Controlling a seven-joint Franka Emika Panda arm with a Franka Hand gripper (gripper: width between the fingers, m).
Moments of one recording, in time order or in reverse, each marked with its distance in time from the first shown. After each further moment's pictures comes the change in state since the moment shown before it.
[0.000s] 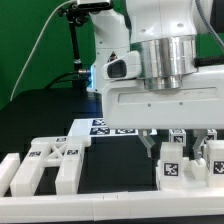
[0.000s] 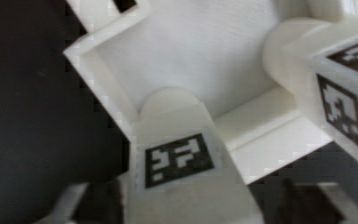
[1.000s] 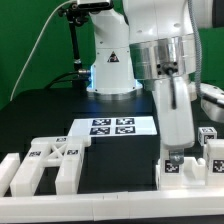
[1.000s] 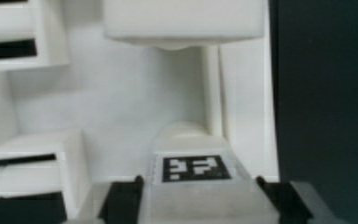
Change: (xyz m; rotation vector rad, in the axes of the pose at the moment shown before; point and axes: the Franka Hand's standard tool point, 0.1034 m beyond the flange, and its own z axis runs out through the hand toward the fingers) arm -0.001 0.002 0.000 -0.041 -0.060 1.256
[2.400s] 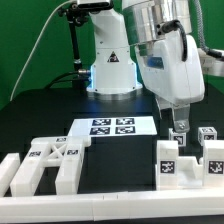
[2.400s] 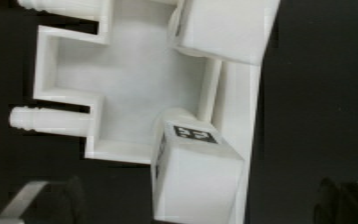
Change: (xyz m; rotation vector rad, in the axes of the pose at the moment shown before) arm -0.006 0.005 -0.047 0.037 -0.032 -0.291
